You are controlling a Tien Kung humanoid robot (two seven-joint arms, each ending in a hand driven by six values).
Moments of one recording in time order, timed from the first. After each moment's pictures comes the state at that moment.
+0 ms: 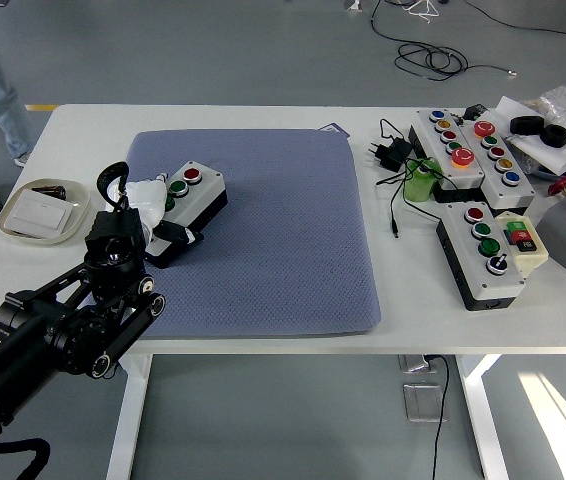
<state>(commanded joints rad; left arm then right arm) -0.70 0.08 -0.92 -0.92 2.27 -0.09 0.65 0.15 -0.16 1.05 0.18 -0.67 -0.32 -0.26</state>
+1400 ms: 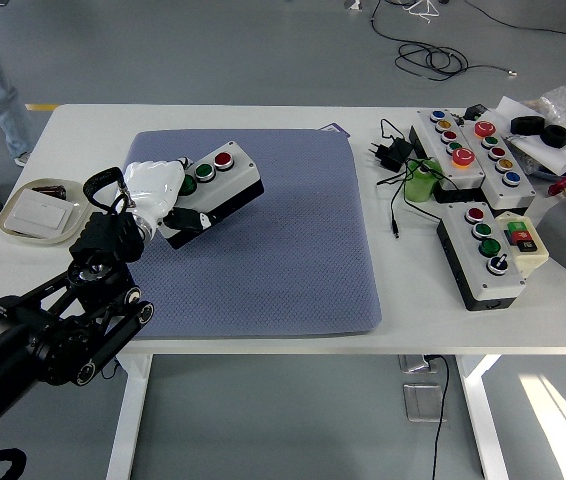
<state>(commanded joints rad) -0.67 0.16 -0.87 -1.02 2.27 0.14 0.33 0.15 -0.16 1.05 0.18 -0.67 -0.32 -0.26</state>
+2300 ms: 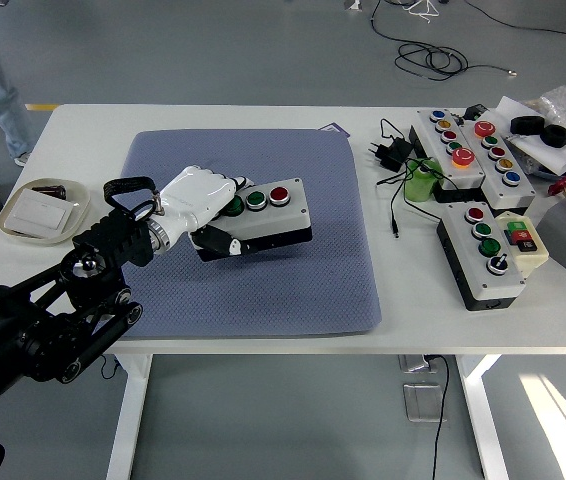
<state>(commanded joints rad) -0.71 0.21 -0.76 -0.99 2.27 0.10 0.03 0.15 -0.16 1.05 0.18 -0.67 -0.32 -0.26</state>
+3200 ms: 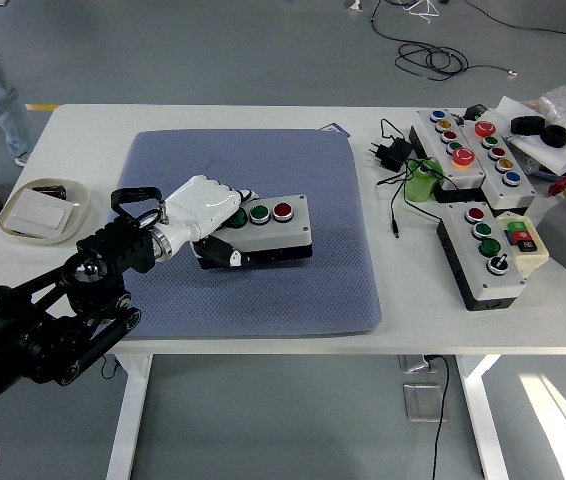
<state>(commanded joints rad) -0.72 0.21 -0.70 -0.96 2.27 0.13 -0.02 0.15 -0.16 1.05 0.18 -0.67 -0.32 -0.26</state>
